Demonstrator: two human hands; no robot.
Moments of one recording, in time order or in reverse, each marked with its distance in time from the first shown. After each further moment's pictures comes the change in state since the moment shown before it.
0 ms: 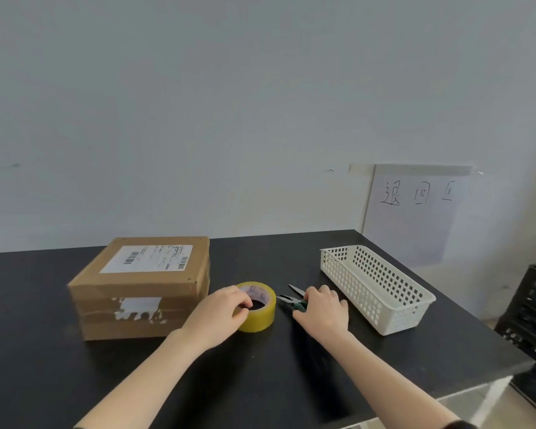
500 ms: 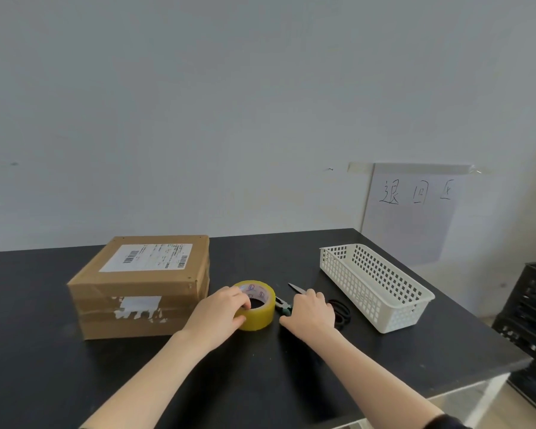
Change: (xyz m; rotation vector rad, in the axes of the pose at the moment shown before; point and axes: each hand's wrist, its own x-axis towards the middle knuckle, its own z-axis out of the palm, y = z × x) left_hand 0.000 -0.005 0.006 0.165 -0.024 0.046; right_hand -0.002 -0.025 0.002 -0.063 -0.152 -0.014
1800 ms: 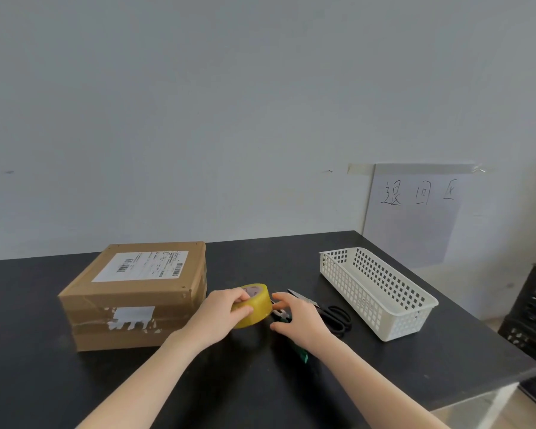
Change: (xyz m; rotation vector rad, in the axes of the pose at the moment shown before) left_hand 0.020 -0.001 -0.003 -0.349 -0.024 -0.173; right_hand 0.008 0.011 0.009 0.514 -0.036 -0.296
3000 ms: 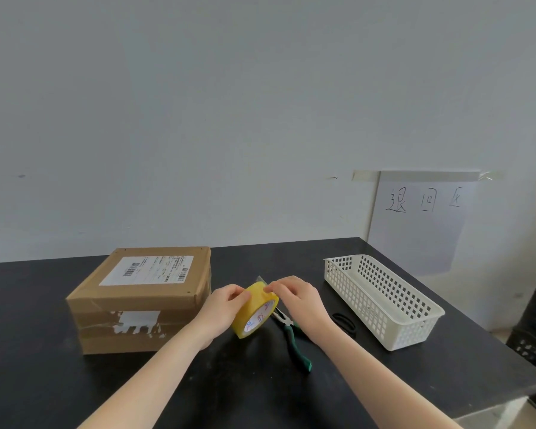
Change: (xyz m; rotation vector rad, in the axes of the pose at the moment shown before) left_hand 0.006 0.019 -0.011 -0.393 0.013 -0.275; right_hand 0.002 -0.047 -0.028 0.460 0.157 0.013
